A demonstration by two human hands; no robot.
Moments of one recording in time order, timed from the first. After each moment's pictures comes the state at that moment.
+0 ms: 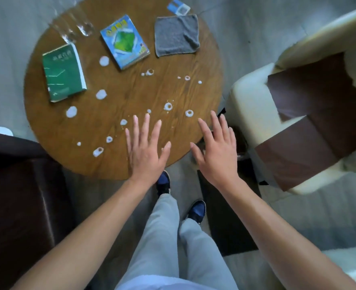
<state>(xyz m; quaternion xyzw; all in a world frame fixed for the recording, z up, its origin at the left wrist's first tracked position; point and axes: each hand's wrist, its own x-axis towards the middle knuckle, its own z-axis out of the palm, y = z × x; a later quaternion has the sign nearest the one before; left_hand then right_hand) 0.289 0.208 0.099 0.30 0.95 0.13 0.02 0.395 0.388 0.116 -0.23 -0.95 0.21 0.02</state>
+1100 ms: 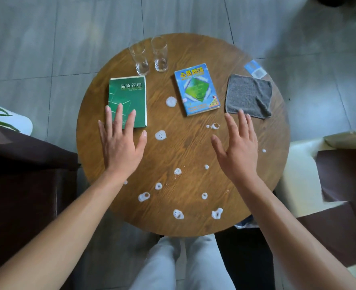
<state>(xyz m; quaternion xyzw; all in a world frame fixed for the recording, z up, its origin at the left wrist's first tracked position) 0.004 0.054 0.110 0.13 0.98 0.12 -0.04 0.104 0.335 0.125 -0.19 -0.96 0.19 0.10</state>
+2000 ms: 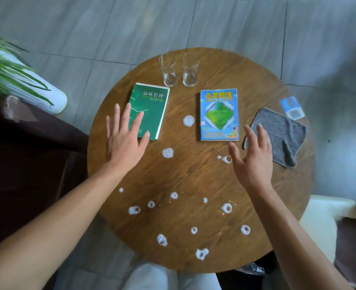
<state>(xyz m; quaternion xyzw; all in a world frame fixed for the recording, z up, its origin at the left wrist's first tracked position) -0.058 0.076 0.097 0.04 1.00 0.03 0.00 -0.003 0.412 0.091 -0.13 -0.95 0.29 0.05</state>
